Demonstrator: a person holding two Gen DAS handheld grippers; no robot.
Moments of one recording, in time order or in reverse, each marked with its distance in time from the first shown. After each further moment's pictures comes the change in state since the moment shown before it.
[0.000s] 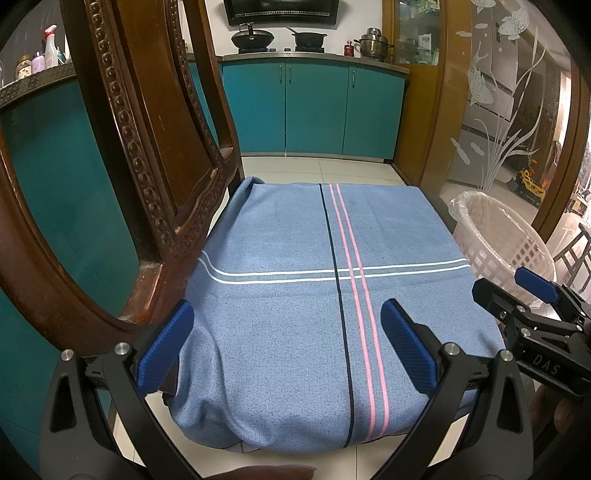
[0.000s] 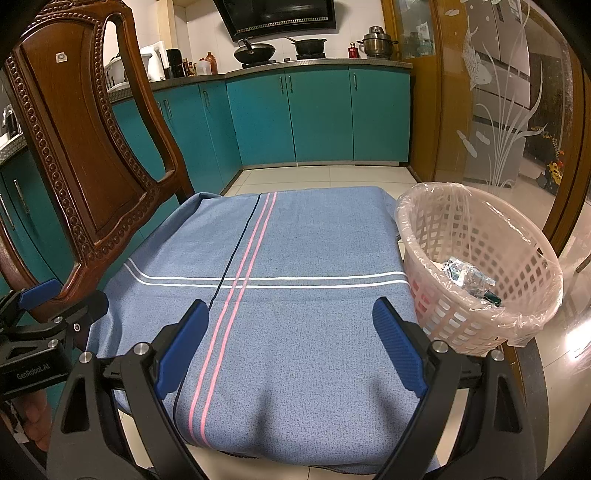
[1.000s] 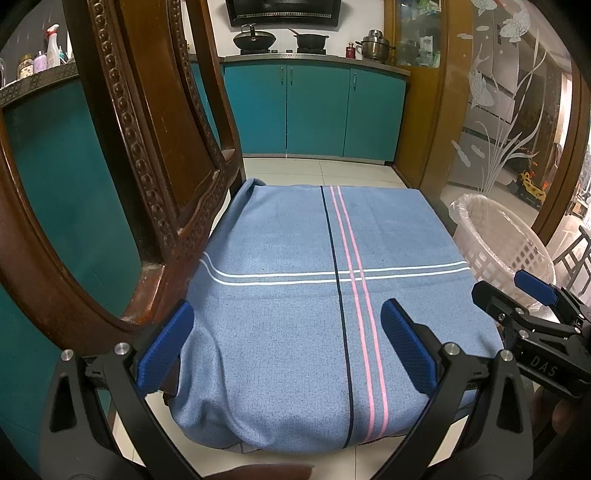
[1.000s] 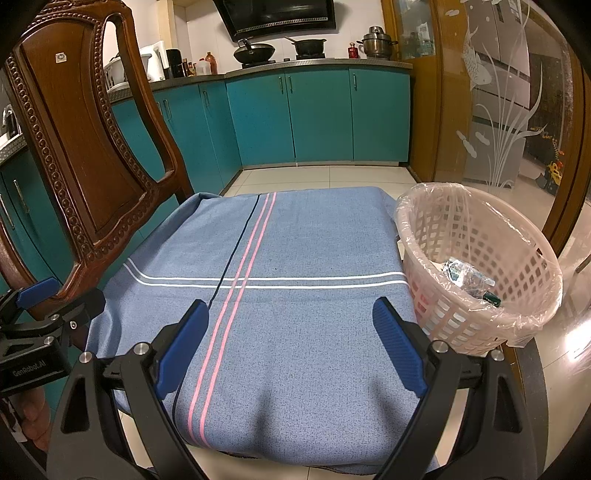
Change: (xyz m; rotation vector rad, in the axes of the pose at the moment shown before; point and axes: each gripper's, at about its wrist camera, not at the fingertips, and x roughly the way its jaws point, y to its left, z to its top) left arm 0.001 0.005 0.003 -0.007 -0.003 -0.003; right arm -0.001 -0.001 0.001 0.002 0.000 0.000
